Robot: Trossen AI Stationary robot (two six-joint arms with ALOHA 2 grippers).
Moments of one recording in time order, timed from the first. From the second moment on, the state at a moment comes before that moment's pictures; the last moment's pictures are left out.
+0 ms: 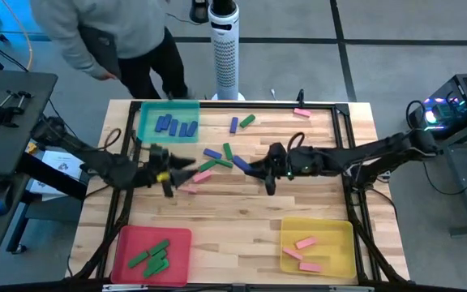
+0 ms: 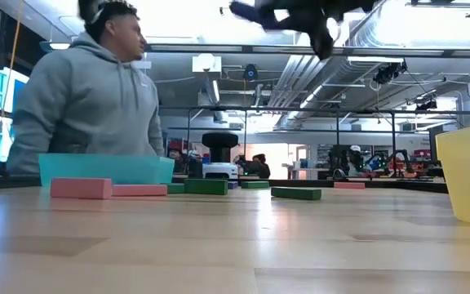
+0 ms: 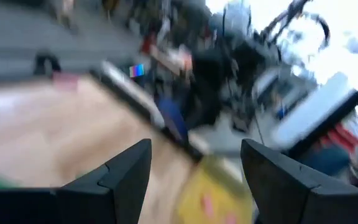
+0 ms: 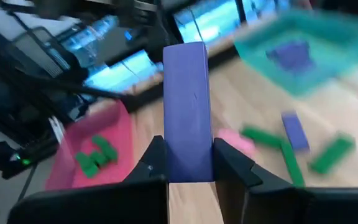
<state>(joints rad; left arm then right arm) -0.48 0.91 0.68 0.15 -0.75 -0.67 0.13 1.30 0.87 0.13 0.21 0.49</state>
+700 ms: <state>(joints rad) -0.13 1.10 0.79 0.65 -0.24 -0.22 0.06 1.40 1.11 0.50 0.01 0.28</state>
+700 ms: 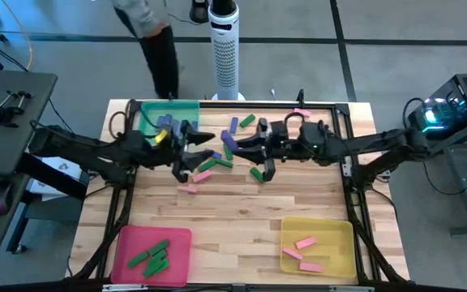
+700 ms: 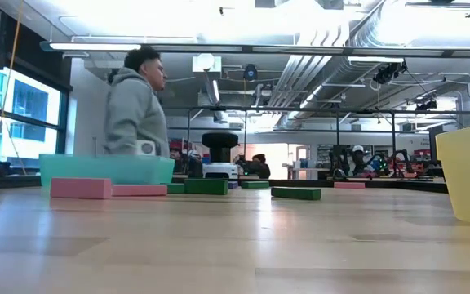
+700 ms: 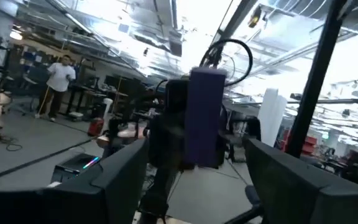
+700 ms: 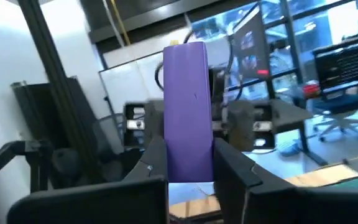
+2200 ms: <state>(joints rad) 0.35 1.10 1.27 -0.73 -0.24 -0.31 -0.18 1.31 1.11 0.06 0.08 0.45</state>
